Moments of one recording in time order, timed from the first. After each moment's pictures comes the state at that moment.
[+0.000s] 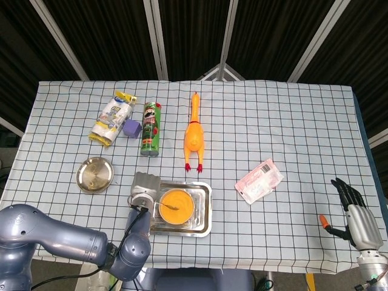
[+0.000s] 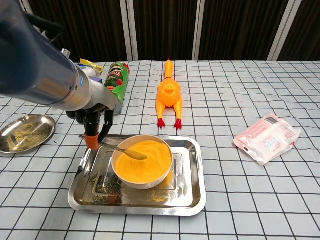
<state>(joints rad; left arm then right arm) -1.24 -1.65 -0.52 -1.87 -0.35 1.50 1.44 0.07 -1.06 0.04 -1.72 -1.45 1.38 0.27</state>
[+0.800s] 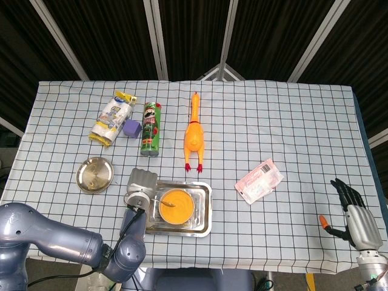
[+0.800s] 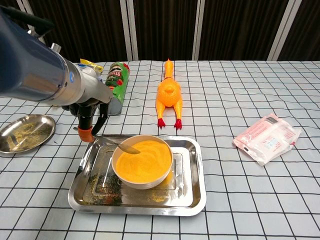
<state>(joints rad) -1.24 -1.61 -0.45 -1.92 -0.27 1.51 1.41 0.07 -1.06 0.04 -1.72 -1.44 1.37 0.26</state>
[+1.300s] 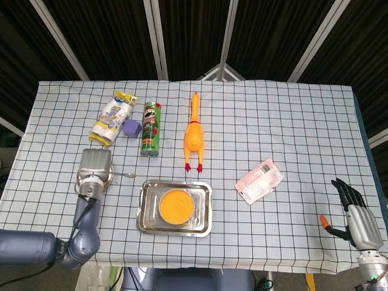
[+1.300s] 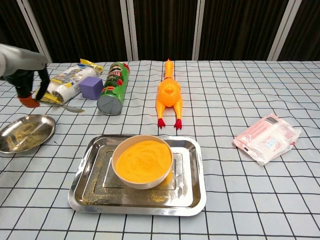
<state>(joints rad) -0.99 -1.37 -0.23 -1.89 0.11 1.40 1.12 0.07 -1.06 0.04 -1.73 -1.44 1.37 0.26</state>
